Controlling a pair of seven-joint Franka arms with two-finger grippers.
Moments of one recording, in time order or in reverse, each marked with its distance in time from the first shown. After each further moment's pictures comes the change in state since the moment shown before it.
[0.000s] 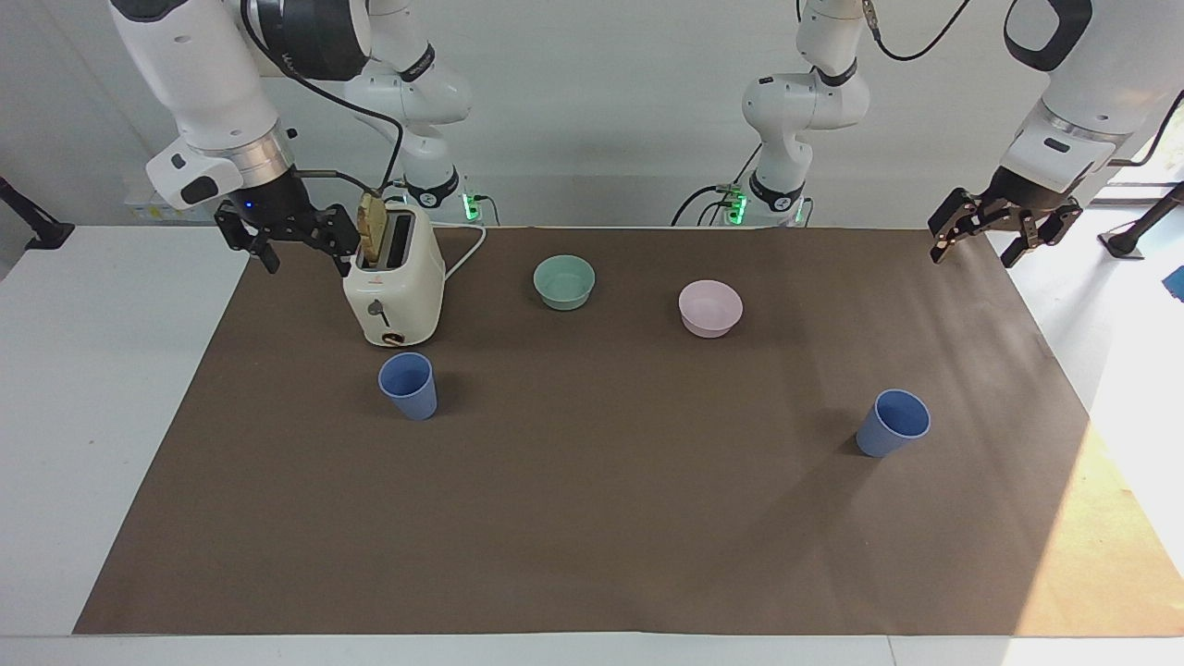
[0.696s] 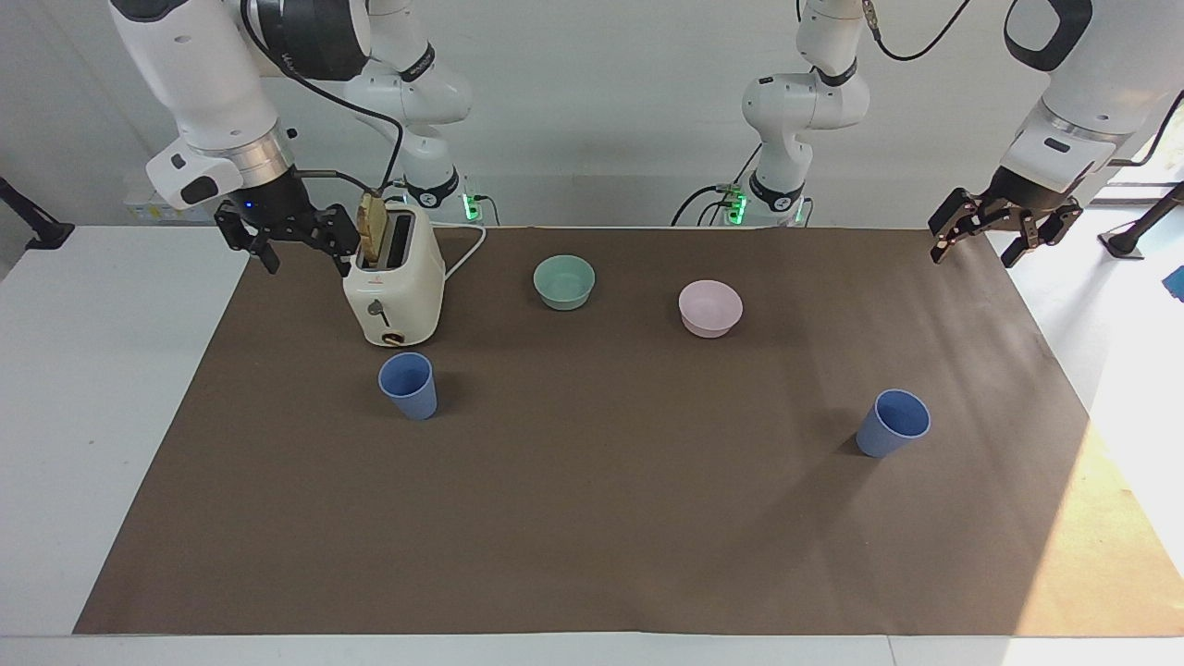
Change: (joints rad) left arm 0.000 0.000 -0.001 0.000 0.000 -0.001 0.000; right arm 0.000 0.000 0.000 0.000 0.000 0.000 0.000
